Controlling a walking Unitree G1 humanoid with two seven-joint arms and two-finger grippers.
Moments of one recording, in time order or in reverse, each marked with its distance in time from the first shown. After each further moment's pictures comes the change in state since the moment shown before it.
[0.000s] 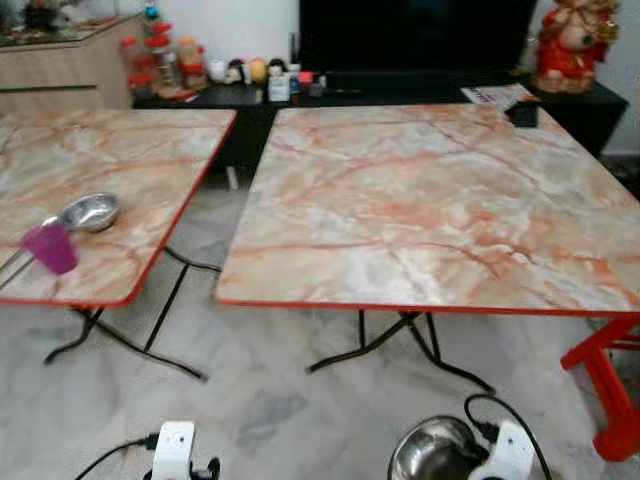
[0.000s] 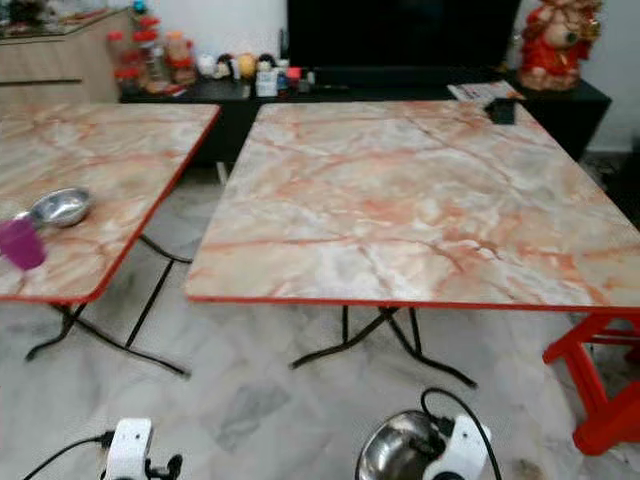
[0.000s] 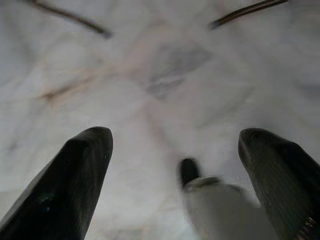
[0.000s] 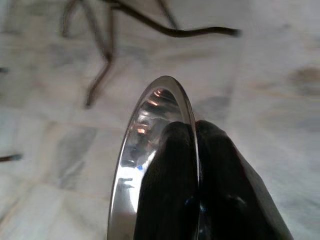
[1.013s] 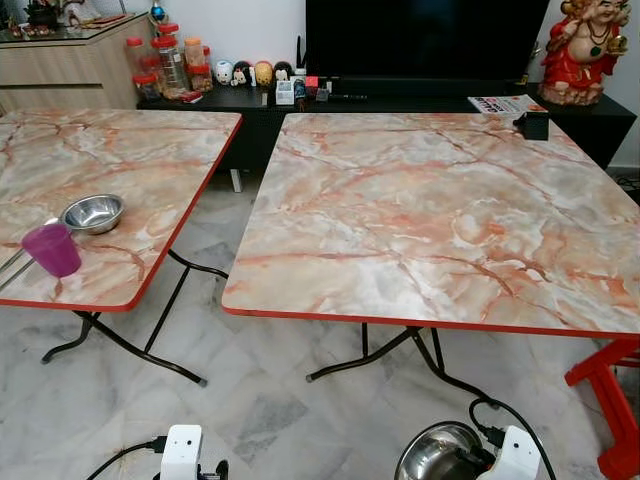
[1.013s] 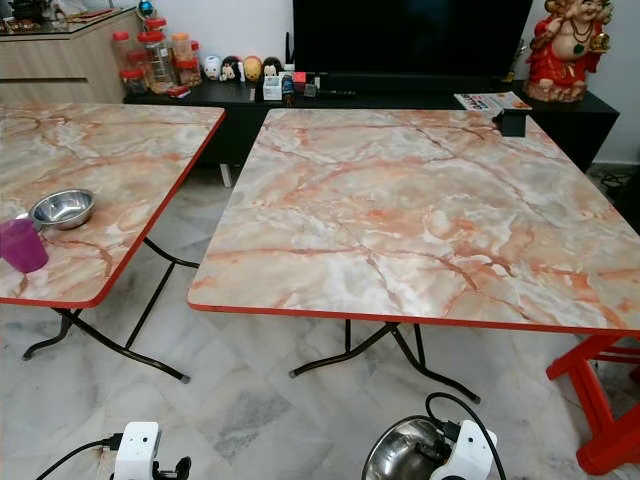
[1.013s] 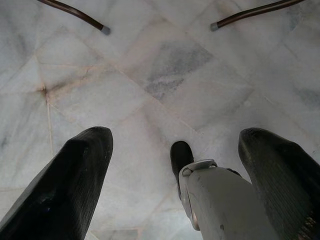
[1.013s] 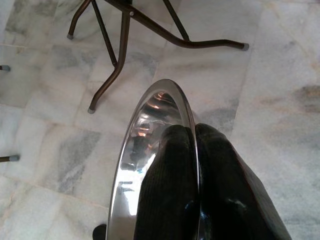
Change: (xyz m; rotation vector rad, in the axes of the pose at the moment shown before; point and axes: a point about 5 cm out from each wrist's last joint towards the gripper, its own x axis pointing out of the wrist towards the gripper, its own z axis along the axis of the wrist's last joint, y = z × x) left arm -0.003 0.010 -0.003 0.008 0.003 0.014; right arm 0.002 0.011 0.002 -0.005 -0.007 0.031
